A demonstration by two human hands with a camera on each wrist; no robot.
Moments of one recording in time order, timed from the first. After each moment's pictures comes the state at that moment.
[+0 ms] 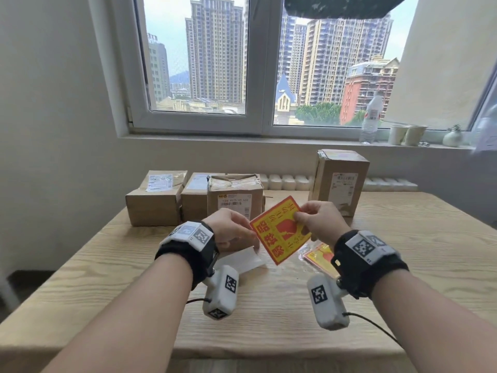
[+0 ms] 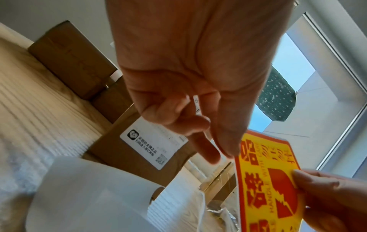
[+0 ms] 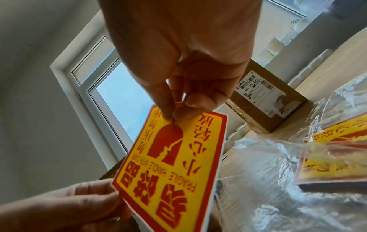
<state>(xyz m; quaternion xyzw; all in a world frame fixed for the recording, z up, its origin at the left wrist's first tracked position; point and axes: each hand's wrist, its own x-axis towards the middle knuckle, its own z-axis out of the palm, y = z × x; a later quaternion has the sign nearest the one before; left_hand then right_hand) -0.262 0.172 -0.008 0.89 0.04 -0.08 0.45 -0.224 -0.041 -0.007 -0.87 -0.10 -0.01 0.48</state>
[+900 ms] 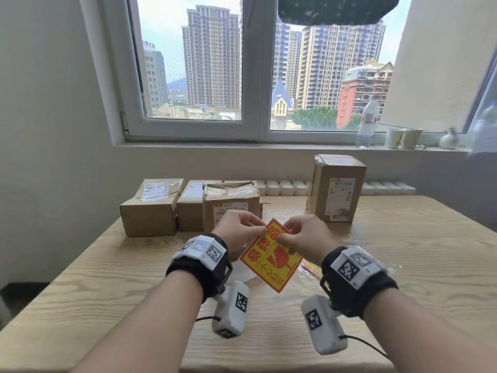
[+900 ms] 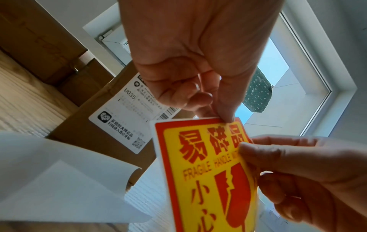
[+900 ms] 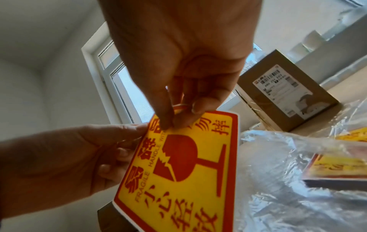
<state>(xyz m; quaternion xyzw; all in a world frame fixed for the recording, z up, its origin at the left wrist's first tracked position) -0.247 0.147 -0.013 0.86 0.01 0.03 0.51 -0.227 -0.027 -0.019 -0.92 -0.15 -0.02 0.37</state>
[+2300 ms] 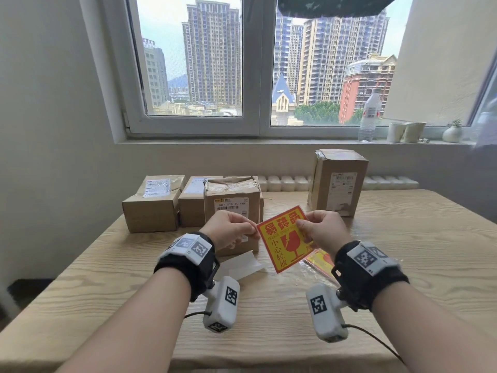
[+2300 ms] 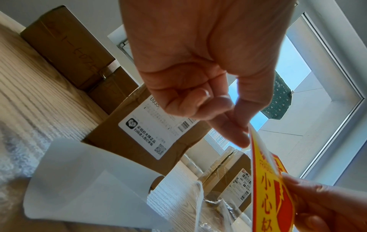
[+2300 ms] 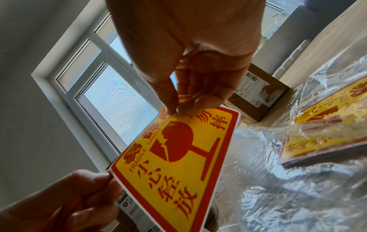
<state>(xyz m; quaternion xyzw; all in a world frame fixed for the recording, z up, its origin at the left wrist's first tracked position) -0.251 0.167 -0.021 0.82 0.02 -0.01 0.56 -0.218 -0.049 -0.025 -0.85 -0.04 -0.02 0.53</state>
